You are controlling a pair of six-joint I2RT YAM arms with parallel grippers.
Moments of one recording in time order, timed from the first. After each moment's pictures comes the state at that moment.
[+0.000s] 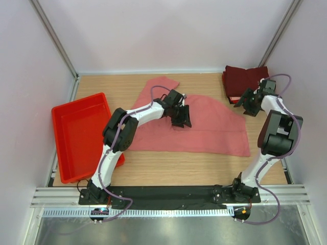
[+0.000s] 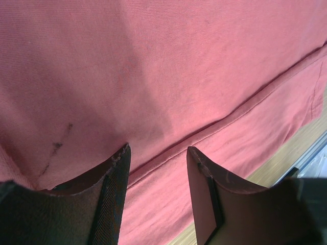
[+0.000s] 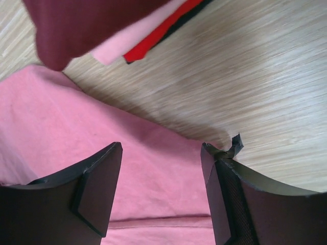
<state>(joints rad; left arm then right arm) -0.70 2.27 1.72 -0.39 0.36 -0.63 -0.31 1.84 1.31 -0.44 -0.23 0.32</state>
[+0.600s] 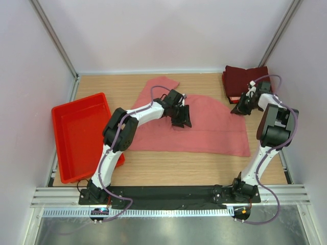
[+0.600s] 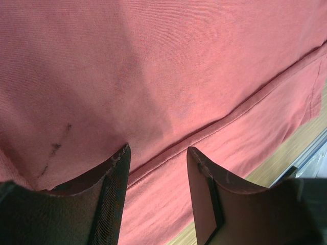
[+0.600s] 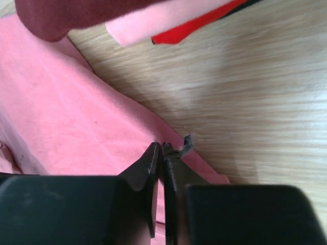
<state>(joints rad) -0.70 2.27 1.72 -0.39 0.37 -0.63 -0.32 2.00 1.39 -0.50 -0.45 0.15</state>
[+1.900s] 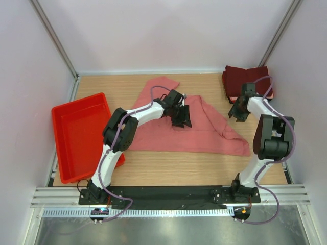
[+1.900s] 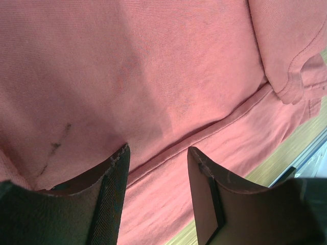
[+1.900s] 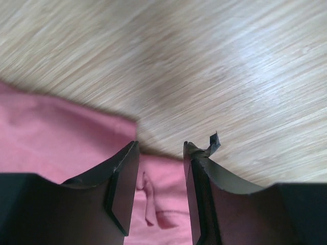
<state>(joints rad) -0.70 2.27 1.72 -0.39 0.36 -0.64 -0.10 1.76 1.23 -0.57 0.09 0.40</state>
